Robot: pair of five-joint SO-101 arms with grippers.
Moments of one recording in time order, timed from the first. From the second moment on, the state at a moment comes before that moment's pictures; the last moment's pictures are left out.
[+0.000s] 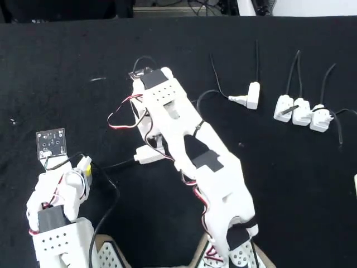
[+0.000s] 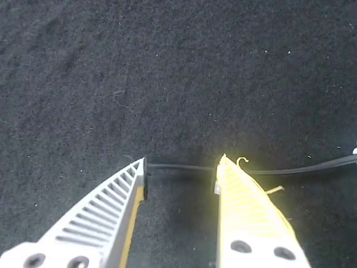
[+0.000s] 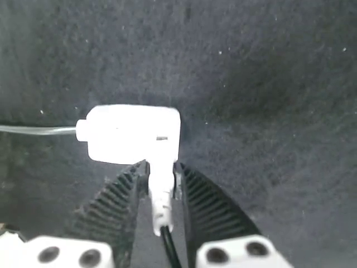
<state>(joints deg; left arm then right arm) -22.2 -95.2 88.6 61.3 -9.0 -30.3 40.2 -30.0 99.6 -7.3</state>
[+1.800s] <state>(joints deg) -22.2 -95.2 88.6 61.3 -9.1 -31.9 35.8 -26.8 99.6 7.6</state>
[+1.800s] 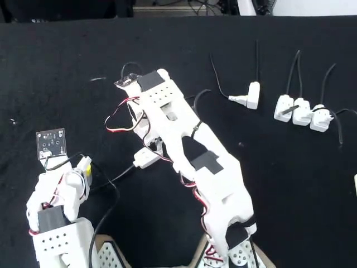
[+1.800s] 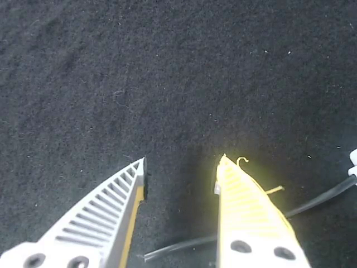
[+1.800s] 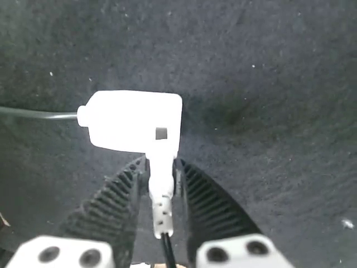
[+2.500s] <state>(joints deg) -22.2 -95.2 88.6 61.3 -9.1 -31.9 32.5 -23.5 99.6 11.3</state>
